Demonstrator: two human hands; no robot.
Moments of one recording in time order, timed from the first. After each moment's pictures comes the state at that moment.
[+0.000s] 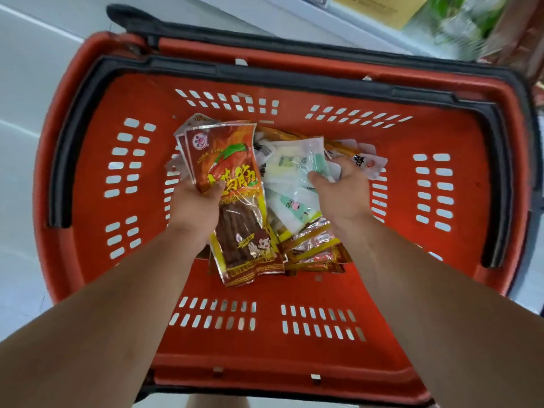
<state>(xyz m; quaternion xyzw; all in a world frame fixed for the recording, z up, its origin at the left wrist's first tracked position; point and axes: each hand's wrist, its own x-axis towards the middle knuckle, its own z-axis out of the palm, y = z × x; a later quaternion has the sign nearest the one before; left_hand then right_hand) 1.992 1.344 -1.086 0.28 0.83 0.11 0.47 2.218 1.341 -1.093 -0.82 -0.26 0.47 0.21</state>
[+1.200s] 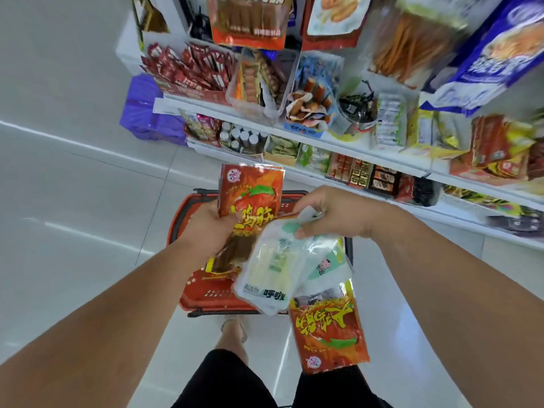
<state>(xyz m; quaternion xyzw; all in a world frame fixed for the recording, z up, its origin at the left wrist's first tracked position) 2.082 1.386 -0.630 0.43 0.71 0.08 0.56 2.343 1.386 -0.591 -0.54 -0.57 0.62 0.01</state>
